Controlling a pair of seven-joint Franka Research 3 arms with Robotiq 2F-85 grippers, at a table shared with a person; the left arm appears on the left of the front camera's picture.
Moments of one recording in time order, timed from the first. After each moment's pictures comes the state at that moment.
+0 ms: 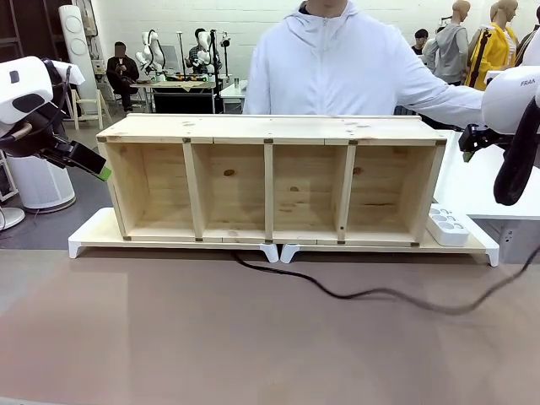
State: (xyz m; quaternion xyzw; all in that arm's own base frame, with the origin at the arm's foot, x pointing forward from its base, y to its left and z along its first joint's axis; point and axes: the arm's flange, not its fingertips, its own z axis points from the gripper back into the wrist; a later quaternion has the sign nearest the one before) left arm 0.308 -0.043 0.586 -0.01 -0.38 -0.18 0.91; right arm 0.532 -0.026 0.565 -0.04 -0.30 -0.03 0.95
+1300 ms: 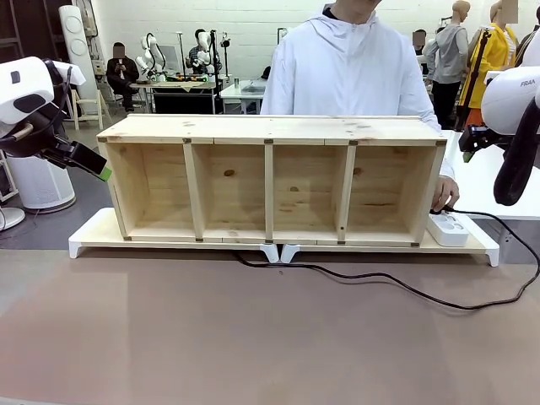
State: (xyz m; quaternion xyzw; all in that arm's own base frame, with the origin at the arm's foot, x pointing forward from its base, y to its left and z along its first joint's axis) left arm 0.308 -0.043 0.586 -0.01 -0.38 -0.18 0.91; right arm 0.532 -0.026 0.565 -0.04 -0.30 -0.03 0.95
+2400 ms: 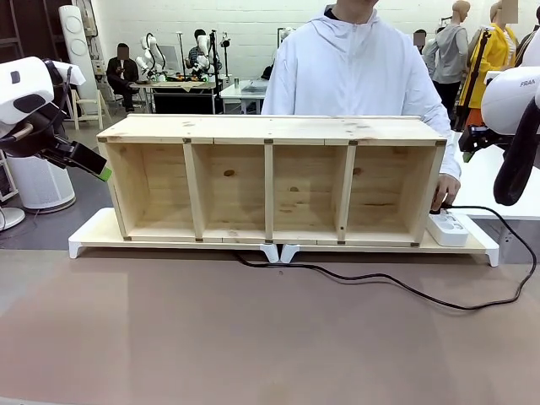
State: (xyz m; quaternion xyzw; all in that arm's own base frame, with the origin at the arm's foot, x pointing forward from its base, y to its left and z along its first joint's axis) left arm 0.308 -0.043 0.586 -0.01 -0.38 -0.18 0.91; right arm 0.532 -0.026 0.565 -0.04 -0.30 -0.03 0.95
